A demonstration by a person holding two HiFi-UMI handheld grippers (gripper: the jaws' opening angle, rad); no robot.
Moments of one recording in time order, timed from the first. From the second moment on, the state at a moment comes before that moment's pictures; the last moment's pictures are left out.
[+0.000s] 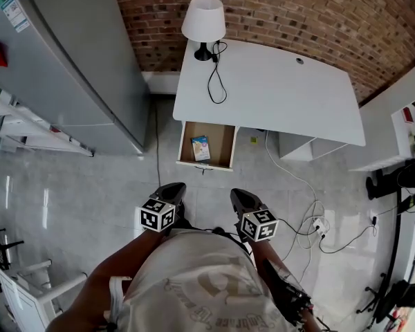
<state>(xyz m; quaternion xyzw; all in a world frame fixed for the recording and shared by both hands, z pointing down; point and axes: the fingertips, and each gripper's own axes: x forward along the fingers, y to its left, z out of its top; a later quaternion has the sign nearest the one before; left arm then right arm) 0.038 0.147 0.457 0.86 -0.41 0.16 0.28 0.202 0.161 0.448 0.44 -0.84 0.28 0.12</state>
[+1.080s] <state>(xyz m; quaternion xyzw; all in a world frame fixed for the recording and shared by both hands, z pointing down) -0.110 0.070 0.460 0.86 -0.41 0.12 0.29 0.109 0.071 0.446 0.53 -0.80 0.24 0.16</state>
